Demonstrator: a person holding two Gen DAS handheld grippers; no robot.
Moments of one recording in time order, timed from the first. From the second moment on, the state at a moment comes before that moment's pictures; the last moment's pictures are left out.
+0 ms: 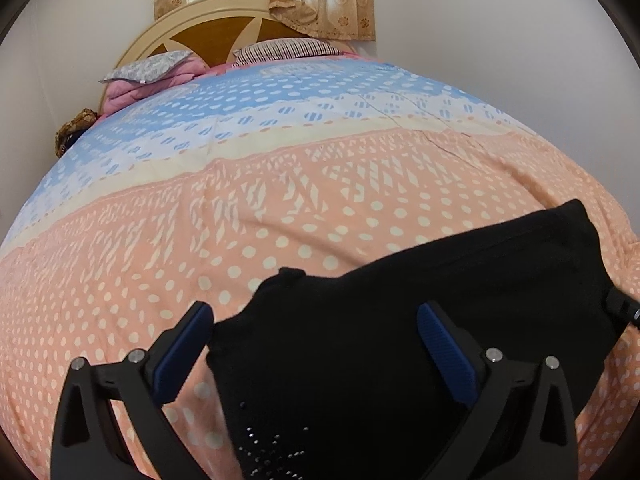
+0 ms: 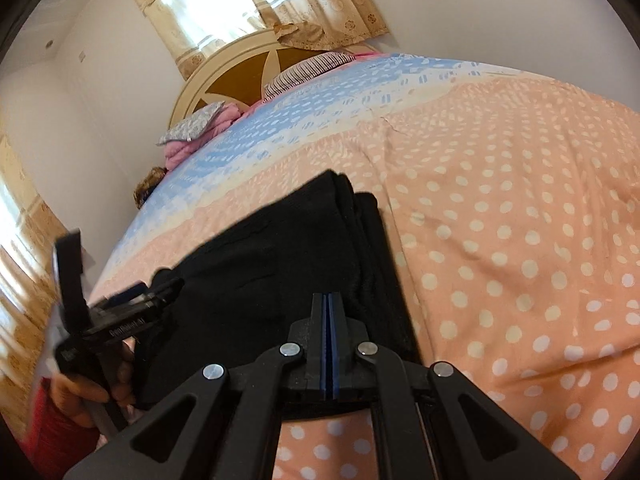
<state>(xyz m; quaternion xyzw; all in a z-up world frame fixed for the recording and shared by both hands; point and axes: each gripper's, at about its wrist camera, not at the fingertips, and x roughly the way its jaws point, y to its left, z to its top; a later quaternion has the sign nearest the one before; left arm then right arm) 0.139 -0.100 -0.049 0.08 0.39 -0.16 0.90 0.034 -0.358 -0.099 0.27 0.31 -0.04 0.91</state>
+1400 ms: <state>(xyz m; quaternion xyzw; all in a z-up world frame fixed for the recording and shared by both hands) 0.095 -0.028 -0.052 -0.02 0.42 -0.12 0.90 0.024 -0.388 -0.097 0.30 0.28 -0.02 0.91</state>
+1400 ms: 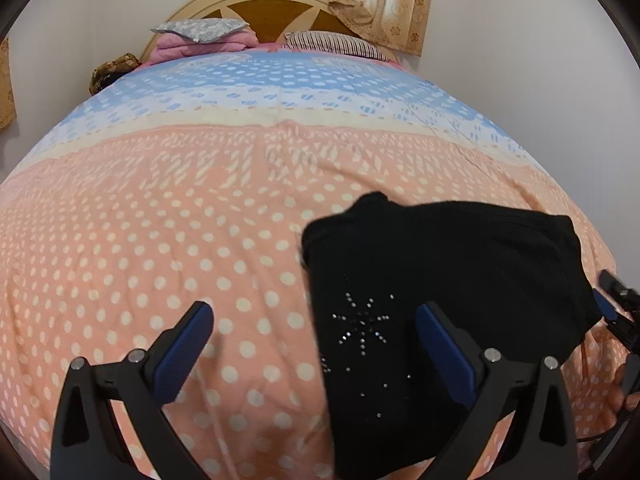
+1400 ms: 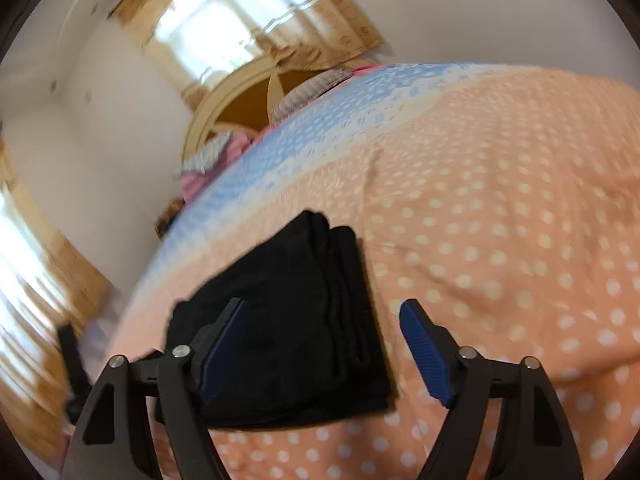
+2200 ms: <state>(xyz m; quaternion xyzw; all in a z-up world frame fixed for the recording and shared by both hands) 0.101 -0.021 -0.072 -0.11 0.48 -0.14 0.86 0.036 -0.351 -0.121 0.23 0.34 -0.01 0.91</state>
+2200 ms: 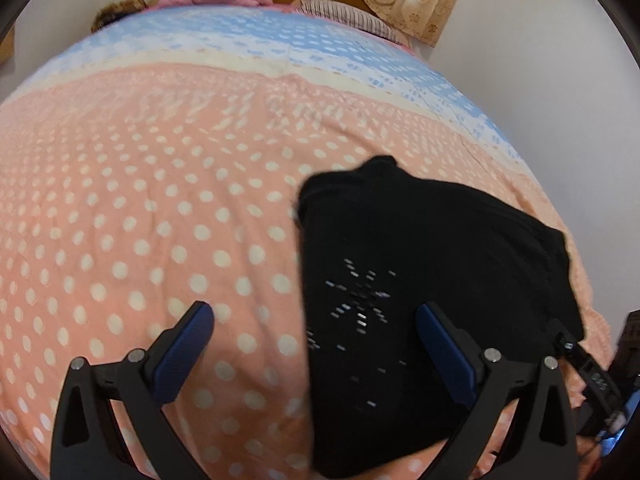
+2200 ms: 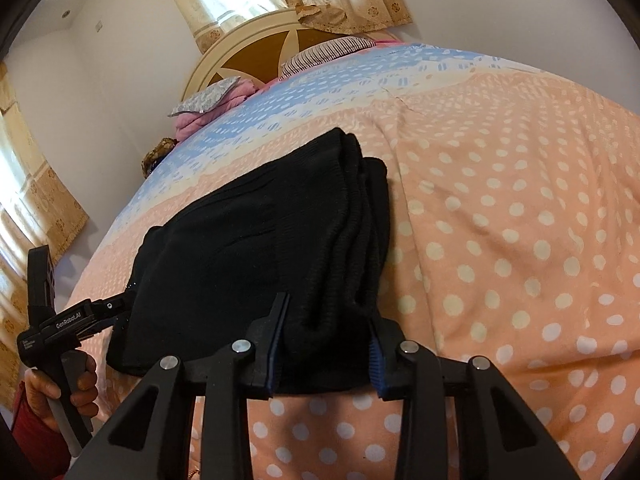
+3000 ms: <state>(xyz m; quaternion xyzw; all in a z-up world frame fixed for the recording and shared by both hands) 0.065 -0.033 -0.060 -0.10 0.45 -0.14 0.88 0.037 -0.360 -0.124 0.27 0.33 0.01 0.90</state>
